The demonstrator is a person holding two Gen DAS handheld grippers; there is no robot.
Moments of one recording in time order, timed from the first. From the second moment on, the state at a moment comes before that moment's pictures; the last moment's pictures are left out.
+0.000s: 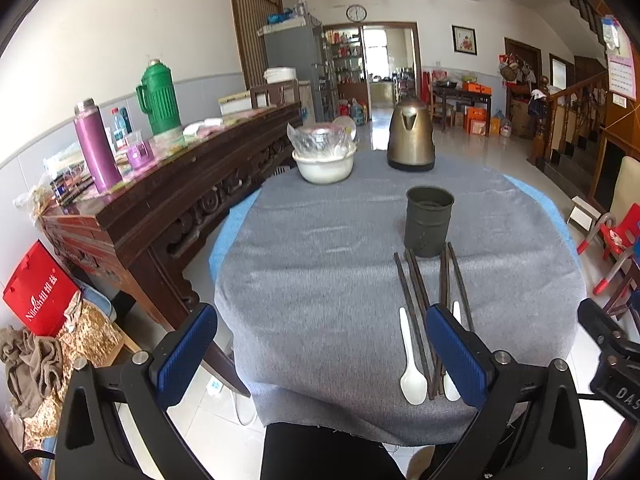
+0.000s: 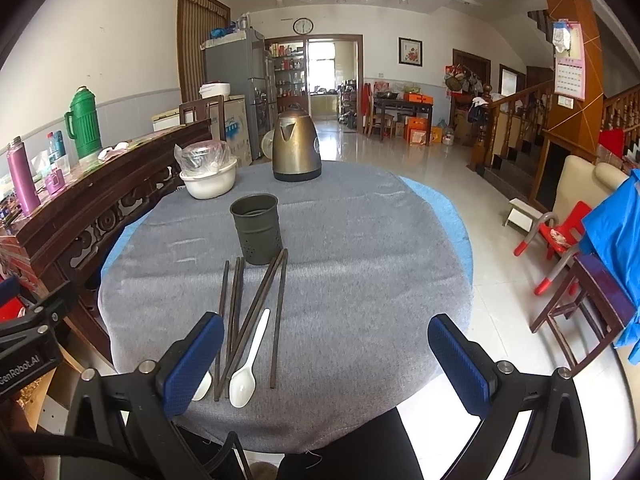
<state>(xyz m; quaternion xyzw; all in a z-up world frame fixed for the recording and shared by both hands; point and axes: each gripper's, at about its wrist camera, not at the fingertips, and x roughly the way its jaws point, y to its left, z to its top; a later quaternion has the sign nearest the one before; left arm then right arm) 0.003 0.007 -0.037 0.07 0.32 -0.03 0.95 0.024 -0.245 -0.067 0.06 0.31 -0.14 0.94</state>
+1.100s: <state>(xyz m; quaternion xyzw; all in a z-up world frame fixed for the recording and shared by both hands) 0.211 -0.049 -0.164 0.01 0.55 -0.16 0.82 0.253 -0.327 -0.199 0.27 0.49 0.04 0.83</state>
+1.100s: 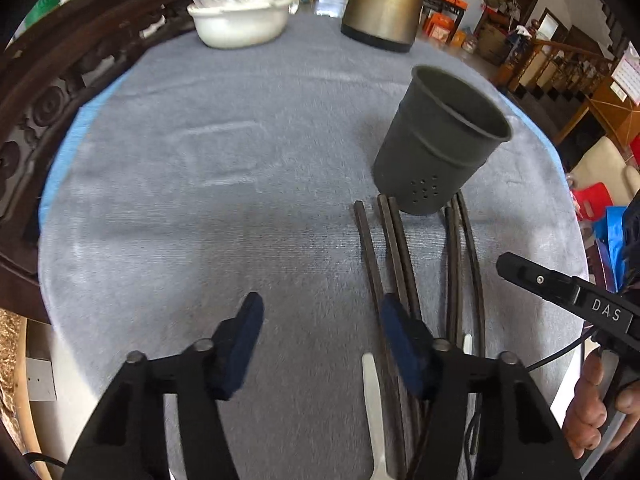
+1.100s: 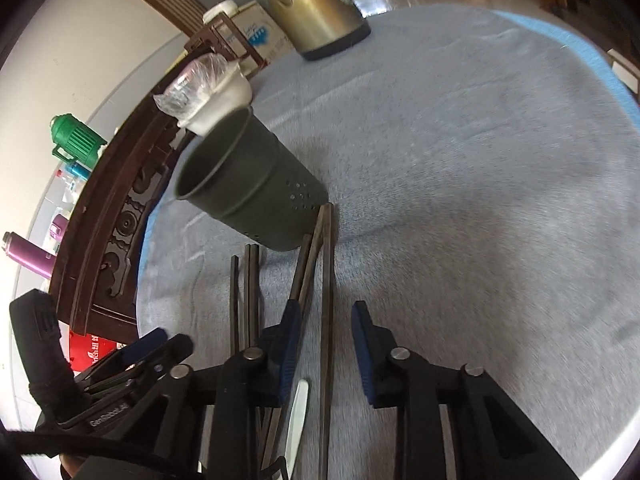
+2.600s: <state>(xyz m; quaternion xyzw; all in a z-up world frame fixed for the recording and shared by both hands) 0.314 -0.072 -0.201 -0.06 0.61 -0.19 0.77 0.295 -0.334 -0.167 0.22 0.50 0.02 0.84</state>
